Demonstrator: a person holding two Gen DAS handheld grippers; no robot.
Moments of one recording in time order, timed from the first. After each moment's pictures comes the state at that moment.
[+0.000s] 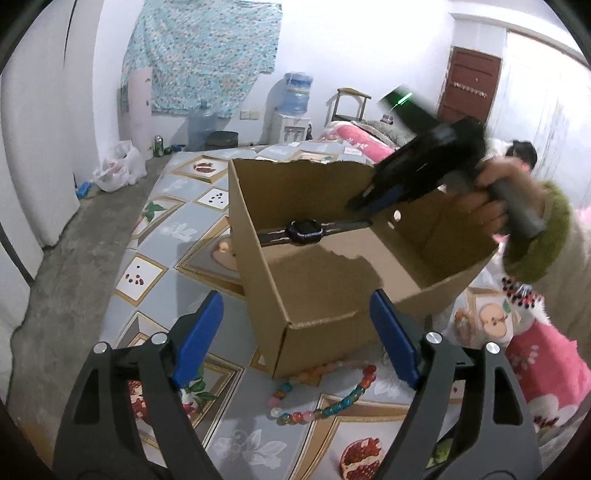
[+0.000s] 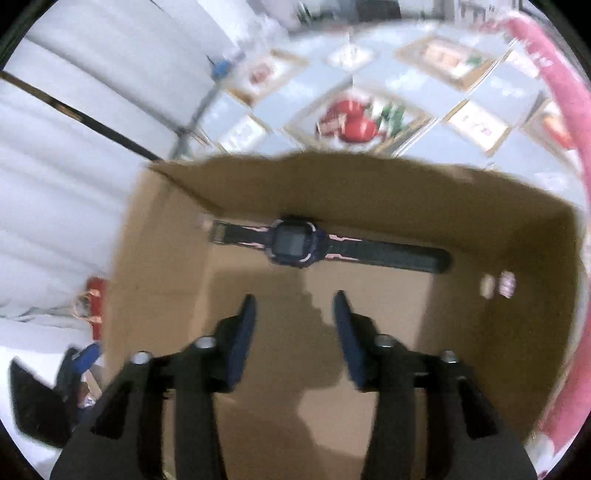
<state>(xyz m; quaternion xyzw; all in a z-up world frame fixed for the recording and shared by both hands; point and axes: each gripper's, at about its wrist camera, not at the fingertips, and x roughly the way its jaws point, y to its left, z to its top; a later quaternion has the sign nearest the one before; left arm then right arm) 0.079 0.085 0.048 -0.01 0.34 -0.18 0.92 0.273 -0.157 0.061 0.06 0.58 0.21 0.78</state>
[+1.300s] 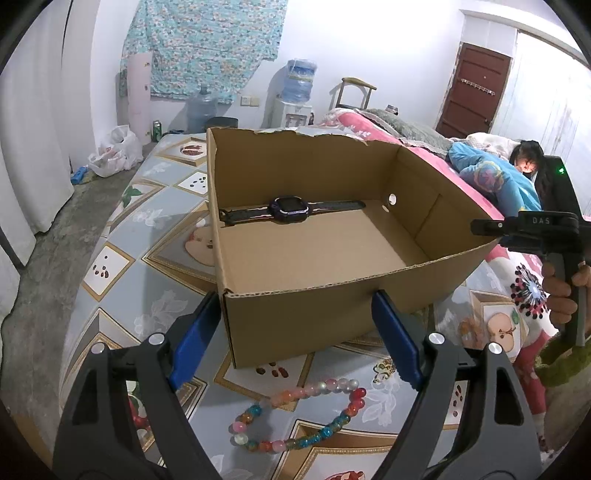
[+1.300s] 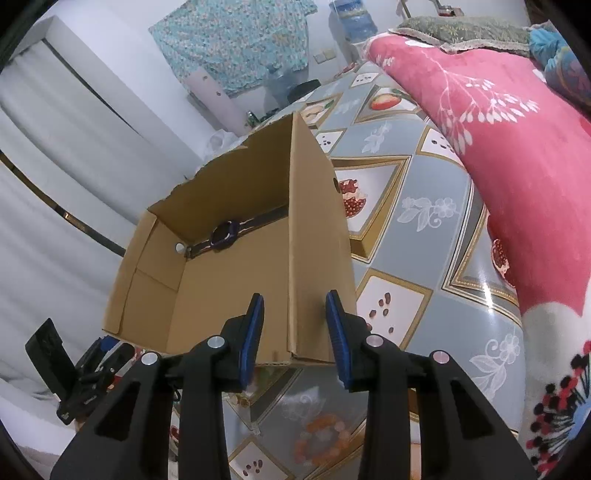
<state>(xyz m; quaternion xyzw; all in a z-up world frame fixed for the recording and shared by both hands) 0.105 0.054 0.024 -0.03 0.36 -0.18 0.91 0.128 -0.303 0.046 0.20 0.43 0.12 0.87</state>
